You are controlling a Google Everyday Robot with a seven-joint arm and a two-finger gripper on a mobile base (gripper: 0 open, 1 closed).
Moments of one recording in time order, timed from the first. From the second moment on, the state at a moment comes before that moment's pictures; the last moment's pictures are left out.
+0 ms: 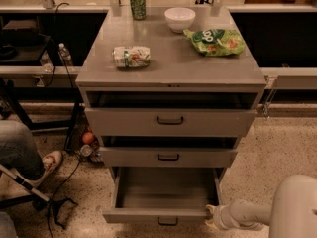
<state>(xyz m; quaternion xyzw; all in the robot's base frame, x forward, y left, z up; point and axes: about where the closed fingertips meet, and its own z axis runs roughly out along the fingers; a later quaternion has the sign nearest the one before) 0.460 -0.243 0.155 -0.65 0.73 0.07 0.21</state>
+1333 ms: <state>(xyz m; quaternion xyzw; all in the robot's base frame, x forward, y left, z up) 0.421 -0.250 0.153 -0.62 0.75 0.08 0.21</state>
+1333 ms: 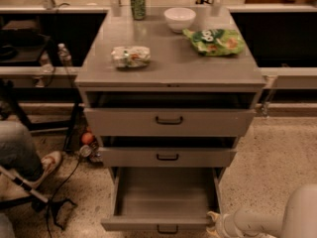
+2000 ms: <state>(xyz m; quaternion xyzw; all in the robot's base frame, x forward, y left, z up) 0.422 -0.248 0.158 -0.62 0.75 0.08 0.21</state>
